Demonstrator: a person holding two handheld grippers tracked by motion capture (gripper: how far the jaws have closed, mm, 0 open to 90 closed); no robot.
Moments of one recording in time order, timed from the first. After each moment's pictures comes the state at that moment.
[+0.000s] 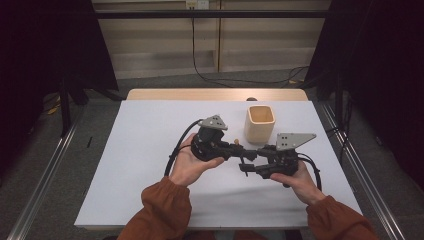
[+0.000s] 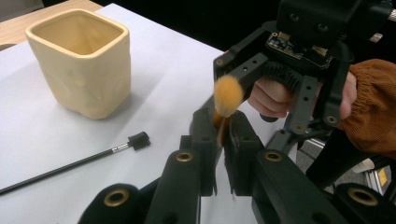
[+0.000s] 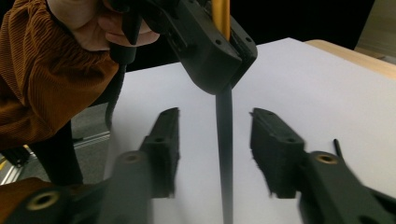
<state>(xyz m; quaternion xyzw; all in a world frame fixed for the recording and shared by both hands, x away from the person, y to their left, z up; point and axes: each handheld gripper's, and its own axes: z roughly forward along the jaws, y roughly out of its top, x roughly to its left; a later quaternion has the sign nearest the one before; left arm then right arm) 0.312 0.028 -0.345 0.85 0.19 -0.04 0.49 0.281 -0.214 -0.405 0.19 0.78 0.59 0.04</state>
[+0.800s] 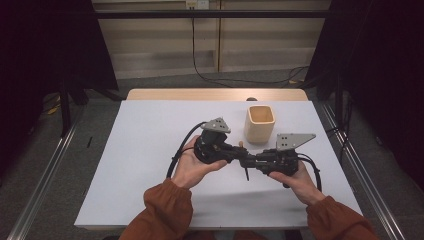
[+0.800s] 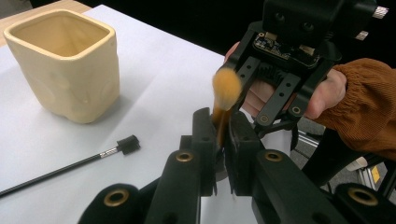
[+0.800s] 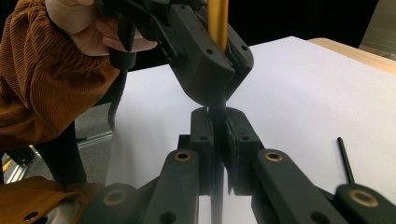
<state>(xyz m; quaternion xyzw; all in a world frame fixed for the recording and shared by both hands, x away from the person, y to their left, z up) 0.308 0.022 -0.348 0.85 0.18 -0.04 0.50 0.282 -0.214 -0.407 0.19 0.78 0.59 0.03</state>
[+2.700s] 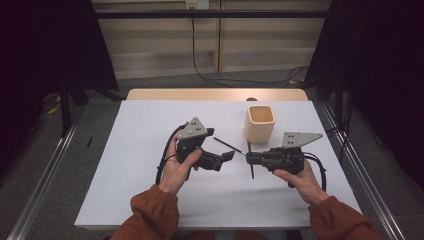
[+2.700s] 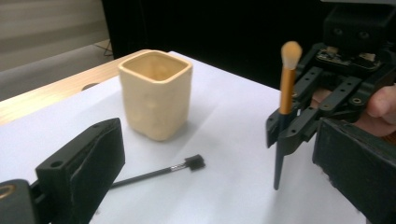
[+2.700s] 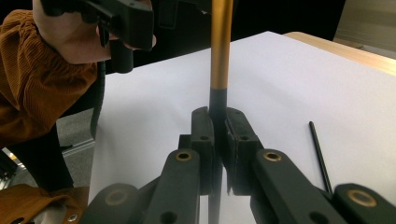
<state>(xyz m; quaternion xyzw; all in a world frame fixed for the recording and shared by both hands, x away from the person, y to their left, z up) 0.310 0.066 -0.369 0.79 0.24 0.08 0.56 0.283 -0.230 -0.409 0.23 0.78 0.58 0.05</state>
